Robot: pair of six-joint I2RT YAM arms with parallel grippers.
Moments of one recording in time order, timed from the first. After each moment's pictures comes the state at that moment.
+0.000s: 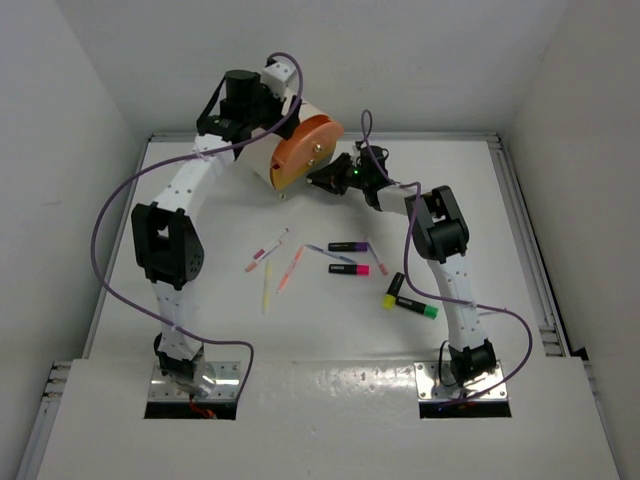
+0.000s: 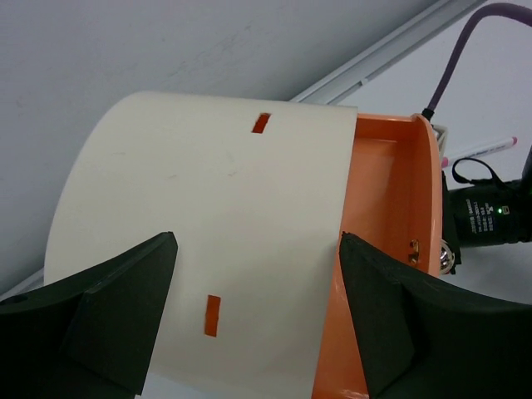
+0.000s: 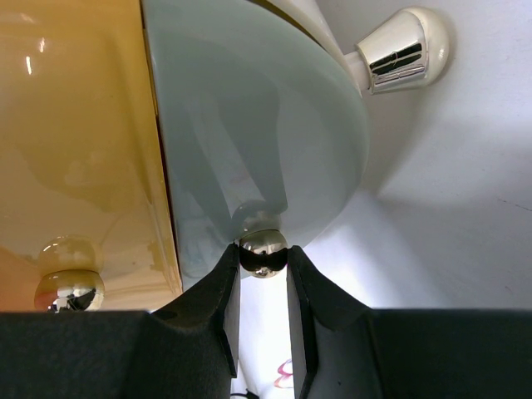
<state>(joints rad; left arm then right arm) -0.26 2.01 1.99 -0.29 0.24 0.23 0.32 2.53 1.71 0.48 -0.61 1.20</state>
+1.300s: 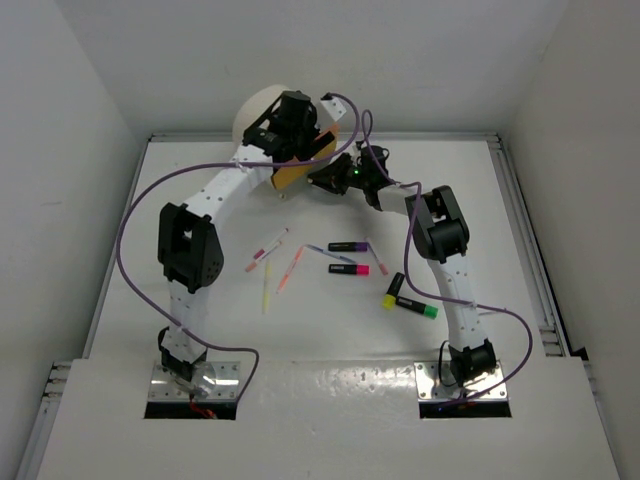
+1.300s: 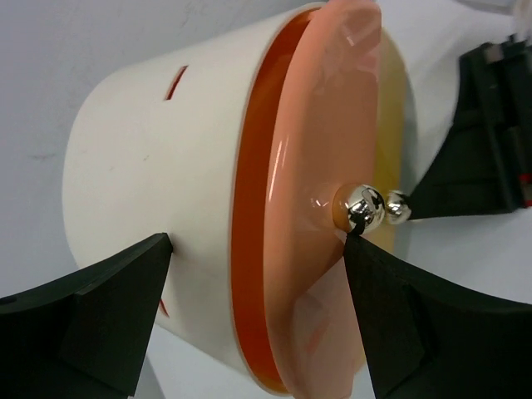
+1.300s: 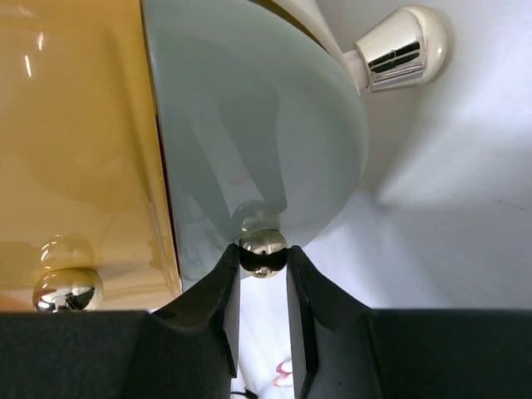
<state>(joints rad) -0.47 2.05 2.01 -0.43 -0.19 0.61 0.32 2.53 1.71 0.47 -0.61 1.19</state>
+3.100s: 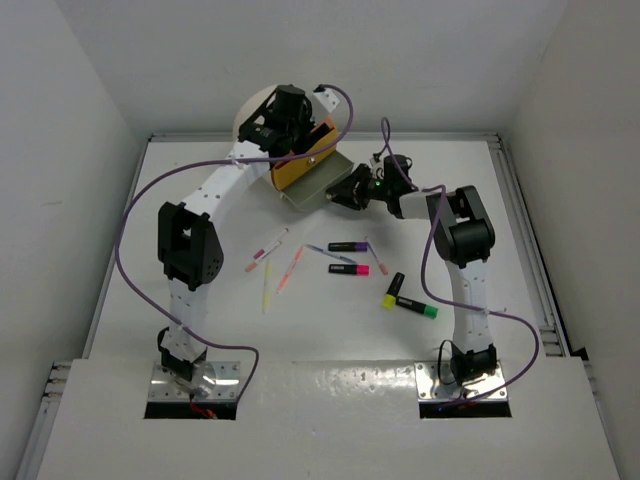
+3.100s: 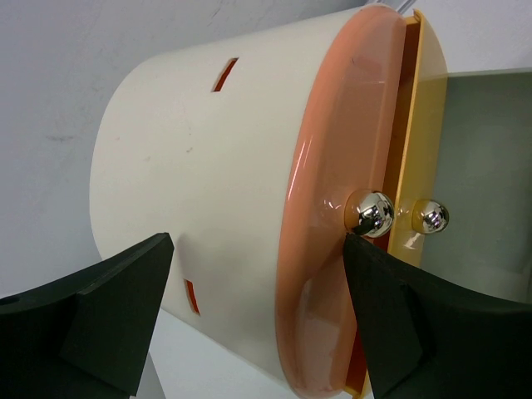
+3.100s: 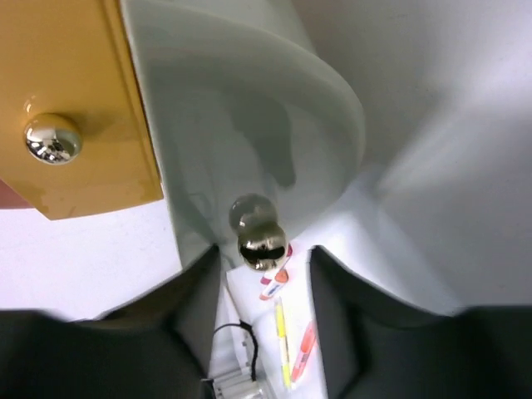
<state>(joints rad) -0.44 2.08 2.06 -0.43 -0.24 0.59 0.24 2.33 1.38 0.47 -0.74 1.13</state>
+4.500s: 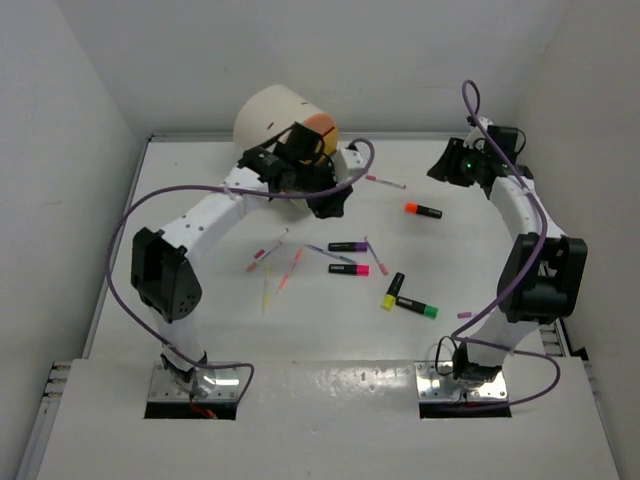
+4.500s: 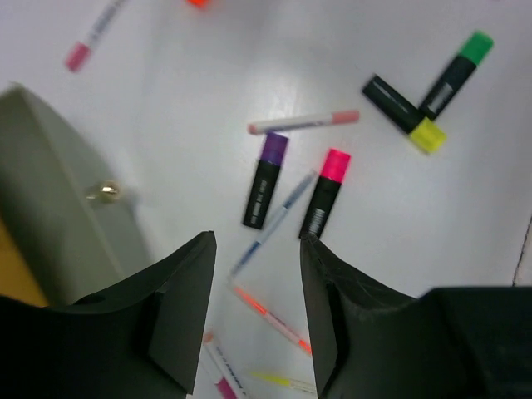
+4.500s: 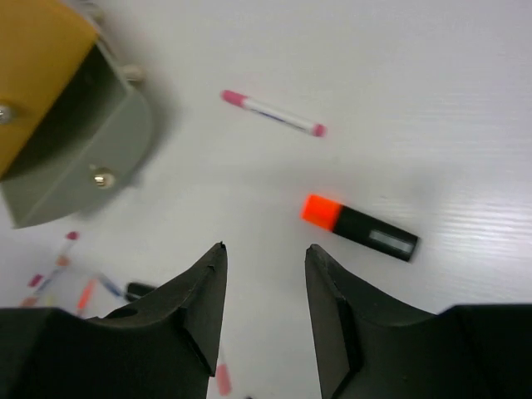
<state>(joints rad) -0.58 1.77 1.78 -0.73 0.49 0.47 -0.10 1.71 1.31 -0.26 -0.45 0.21</state>
